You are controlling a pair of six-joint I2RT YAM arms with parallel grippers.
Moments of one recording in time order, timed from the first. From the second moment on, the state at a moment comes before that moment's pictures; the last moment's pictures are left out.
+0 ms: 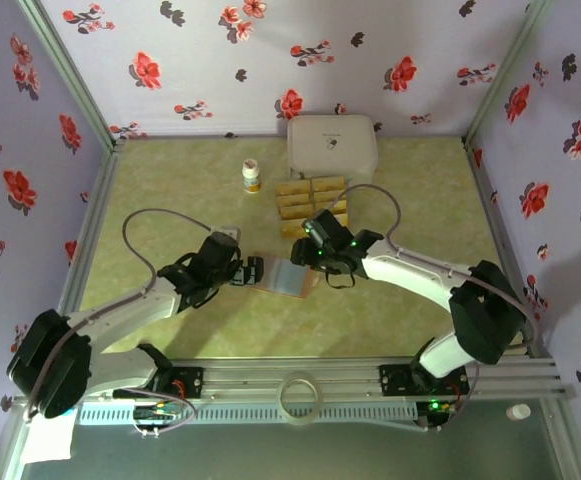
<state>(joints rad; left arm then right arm) -0.73 1.20 0.62 -0.26 -0.20 -0.50 0.81 1.51 0.97 -0.47 0.04 0.90</state>
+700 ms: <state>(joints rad) -0.72 1.41 0.69 -0.25 -0.18 -0.50 0.71 1.55 0.89 -0.53 0.07 0.80</state>
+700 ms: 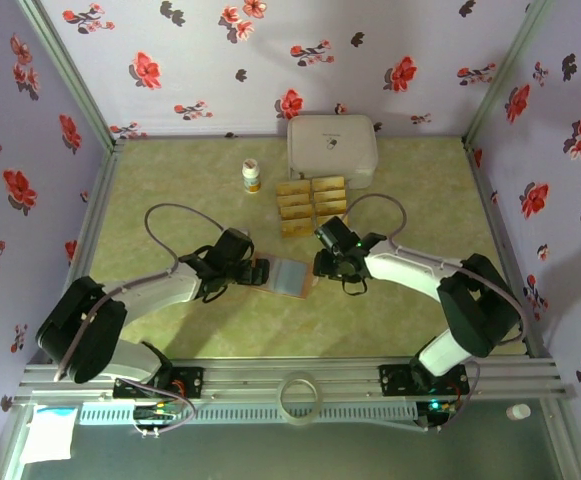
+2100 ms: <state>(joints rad) -0.64 1.39 0.78 -0.30 -0.10 -0.52 0.28 1.92 1.39 -0.46 -0.29 0.47</state>
